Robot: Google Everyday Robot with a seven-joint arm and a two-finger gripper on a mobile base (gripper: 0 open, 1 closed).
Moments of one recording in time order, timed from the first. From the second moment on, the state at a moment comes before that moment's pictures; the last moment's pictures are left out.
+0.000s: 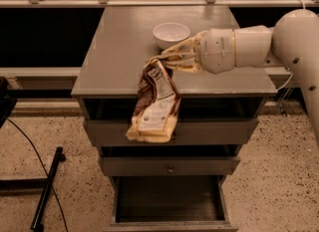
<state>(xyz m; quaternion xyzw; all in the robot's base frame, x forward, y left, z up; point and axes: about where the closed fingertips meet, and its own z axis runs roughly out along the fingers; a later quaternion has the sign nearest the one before) 0.566 -0.021 0.947 -0.76 0.23 0.05 0.61</state>
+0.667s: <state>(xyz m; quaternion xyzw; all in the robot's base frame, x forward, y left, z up) 0.618 -0.115 0.957 -0.72 0.33 -0.07 0.60</state>
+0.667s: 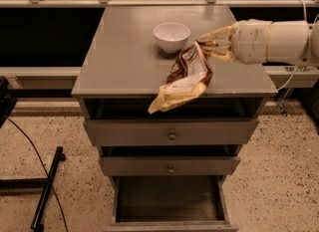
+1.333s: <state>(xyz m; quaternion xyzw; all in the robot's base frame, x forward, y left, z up) 0.640 -0.219 0.990 -0.68 0.42 -0.17 0.57</state>
